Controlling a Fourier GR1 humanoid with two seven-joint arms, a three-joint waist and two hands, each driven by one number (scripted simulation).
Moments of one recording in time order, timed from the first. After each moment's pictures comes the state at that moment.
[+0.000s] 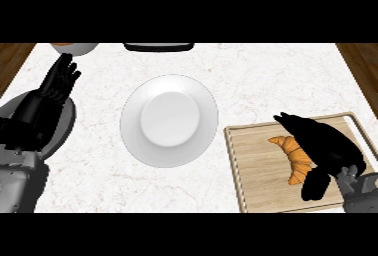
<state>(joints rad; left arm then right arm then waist) -0.26 0.34 0.03 -1.61 0.11 -0.01 0.11 -0.31 -0.69 0.48 -1.75 0.42 0.46 0.66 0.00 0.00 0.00</state>
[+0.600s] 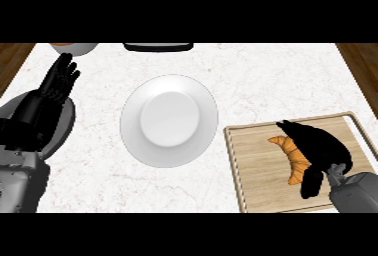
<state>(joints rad) -0.27 0.31 0.06 -1.62 0.07 -0.03 0.12 -0.25 -0.59 0.42 -1.56 0.60 0.49 0.51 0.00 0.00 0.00</state>
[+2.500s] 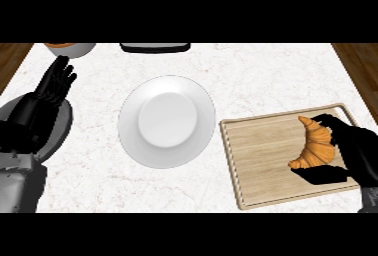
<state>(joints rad) -0.25 0.28 0.11 -1.63 0.04 -0.09 0.13 -0.03 -0.51 0.13 -1.70 0.84 0.01 0.28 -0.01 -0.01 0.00</state>
